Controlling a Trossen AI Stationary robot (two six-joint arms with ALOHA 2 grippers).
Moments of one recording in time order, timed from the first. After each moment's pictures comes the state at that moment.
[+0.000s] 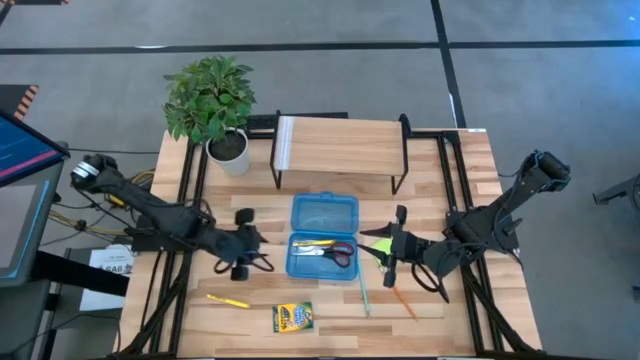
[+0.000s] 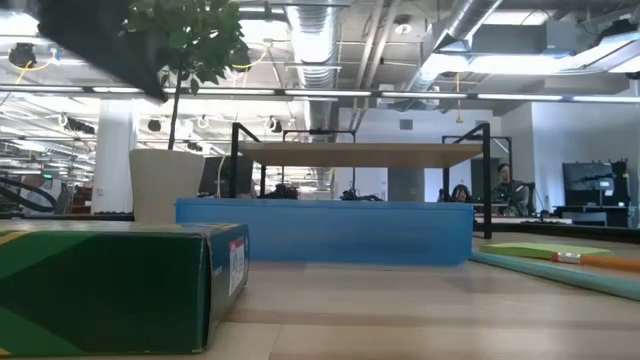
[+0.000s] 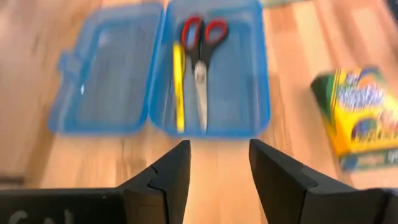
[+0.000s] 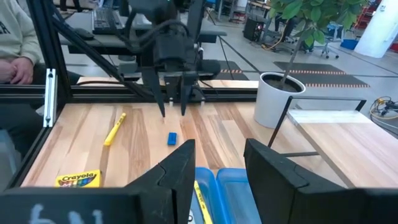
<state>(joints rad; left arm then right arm) -0.47 1.09 0.73 -0.51 -0.34 -0.32 0.62 1.25 0.94 0.01 0.86 0.15</state>
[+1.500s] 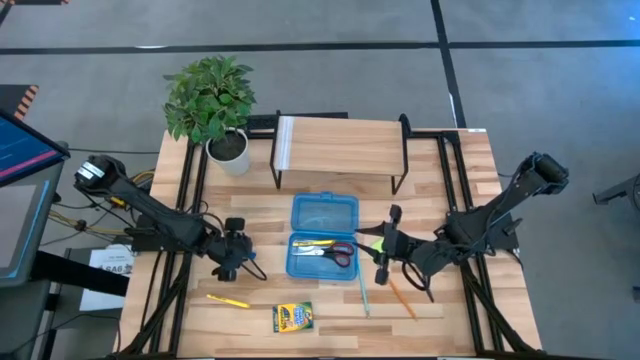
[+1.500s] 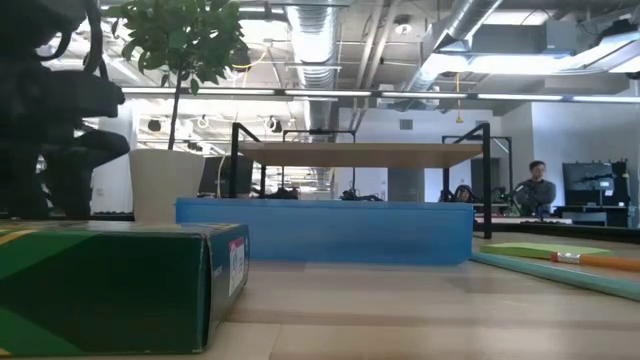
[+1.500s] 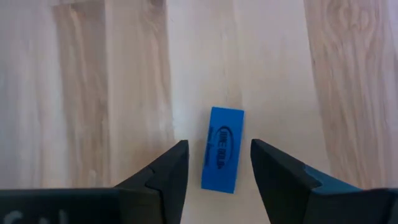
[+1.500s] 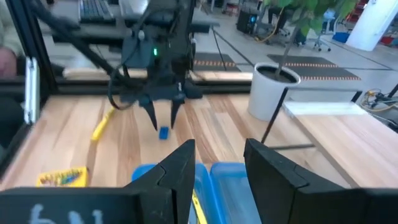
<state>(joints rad) -0.50 1.18 0.44 -0.45 -0.25 -0.36 0.58 1.30 0.94 0.00 0.85 0.17</state>
